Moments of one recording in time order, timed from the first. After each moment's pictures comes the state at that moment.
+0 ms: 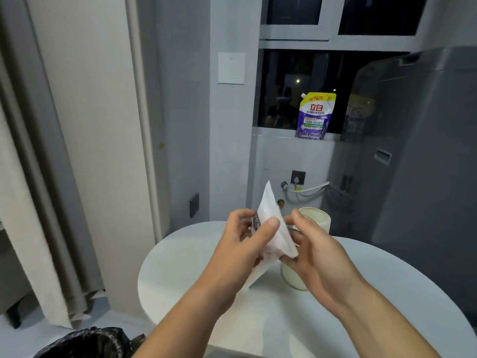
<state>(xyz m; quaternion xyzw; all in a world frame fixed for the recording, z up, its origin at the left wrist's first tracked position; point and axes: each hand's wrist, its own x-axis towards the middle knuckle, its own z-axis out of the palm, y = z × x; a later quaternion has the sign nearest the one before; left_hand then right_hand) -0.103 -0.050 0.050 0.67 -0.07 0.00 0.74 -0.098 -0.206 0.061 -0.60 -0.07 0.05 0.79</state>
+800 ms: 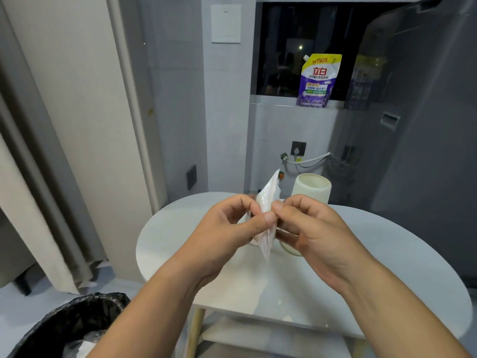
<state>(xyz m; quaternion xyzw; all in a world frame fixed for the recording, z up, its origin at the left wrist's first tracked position) -0.107 -0.037 0.034 0.67 -0.15 -0.03 0.73 -0.111 -0.207 0.047 -0.65 -0.07 0.03 0.76</state>
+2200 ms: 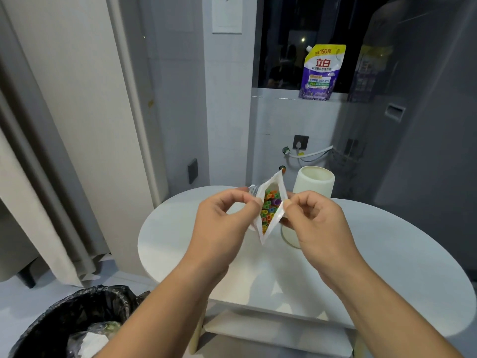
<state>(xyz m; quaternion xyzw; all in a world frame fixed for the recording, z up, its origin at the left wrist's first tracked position) -0.106 -0.048 0.024 0.67 -0.02 0.10 0.74 -0.103 -0.204 0.021 -0.76 -0.03 -0.14 0.63</state>
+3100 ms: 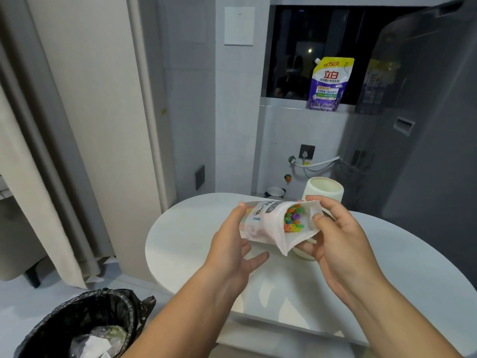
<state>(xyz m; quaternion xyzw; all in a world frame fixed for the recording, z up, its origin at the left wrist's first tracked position) -0.095 -0.054 0.005 0.46 0.19 -0.09 0.86 -0.094 -0.216 0.015 -0.60 0.00 -0.09 0.79</state>
